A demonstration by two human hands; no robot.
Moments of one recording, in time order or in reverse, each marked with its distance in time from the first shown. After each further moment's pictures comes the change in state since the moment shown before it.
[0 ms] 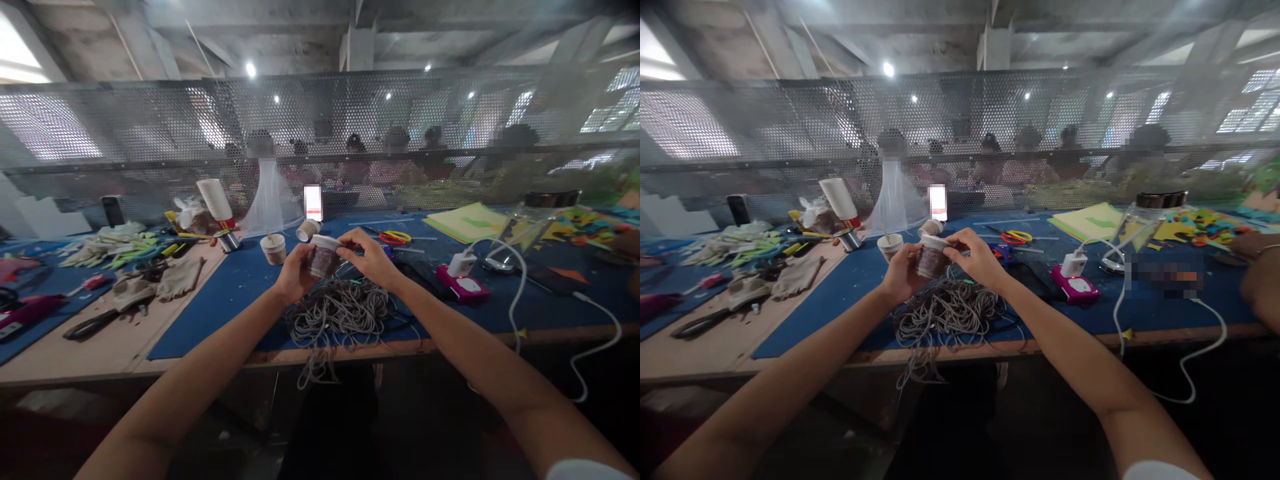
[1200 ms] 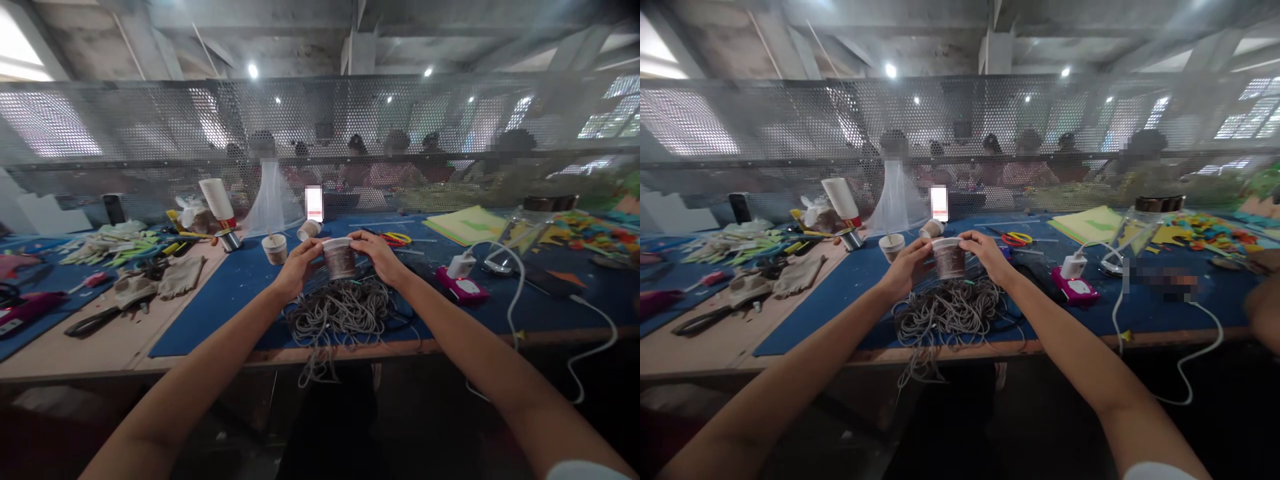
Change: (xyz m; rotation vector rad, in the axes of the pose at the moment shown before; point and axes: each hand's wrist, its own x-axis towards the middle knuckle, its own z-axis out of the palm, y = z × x) left_hand 0.002 0.004 -0.005 0.236 -0.045 0.179; right_hand 0.006 0.022 -0.009 0.399 0.036 0.402
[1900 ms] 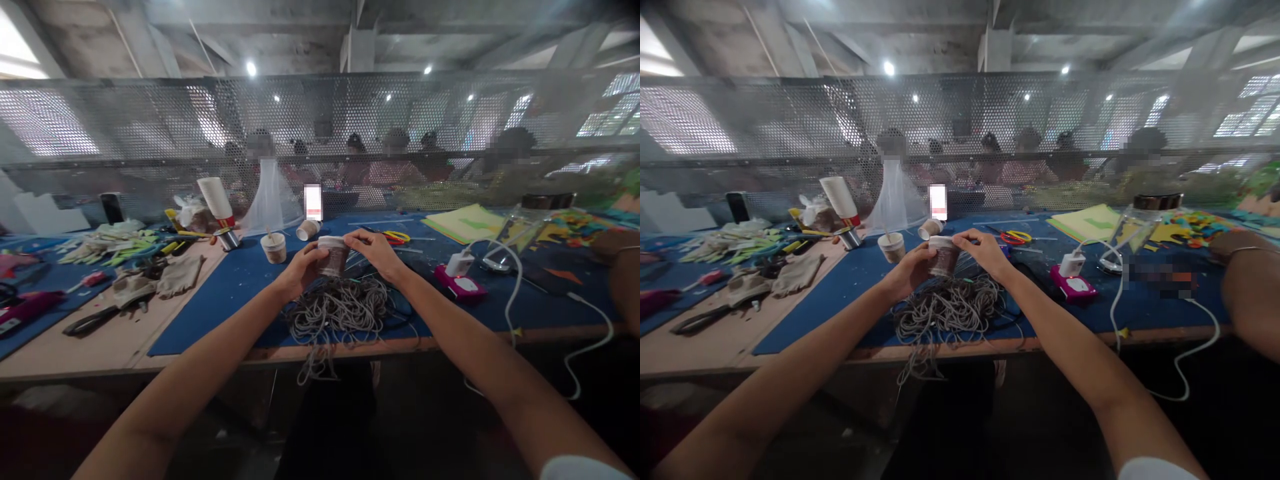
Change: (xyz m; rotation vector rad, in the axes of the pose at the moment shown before) left_hand -0.002 -0.005 0.005 -0.091 -0.021 -0.187; right_hand -0.002 -0.007 0.000 -0.178 -0.009 -0.142
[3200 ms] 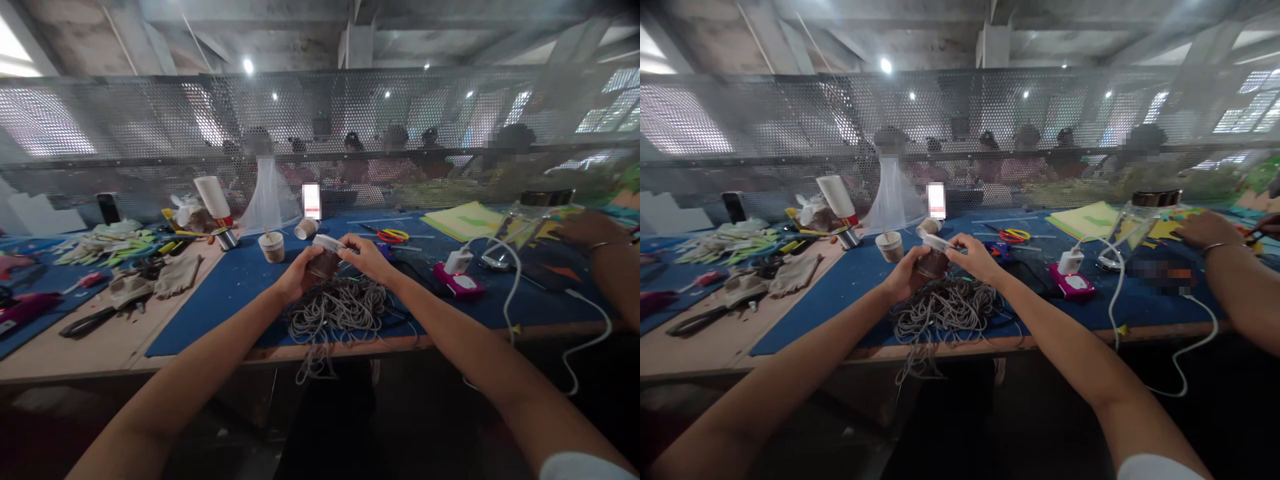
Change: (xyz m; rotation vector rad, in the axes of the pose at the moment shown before) left_hand 0.001 -0.009 -0.004 -0.047 -0.018 -0.071; right_hand -0.007 0.000 0.012 -0.177 -0.113 -0.072
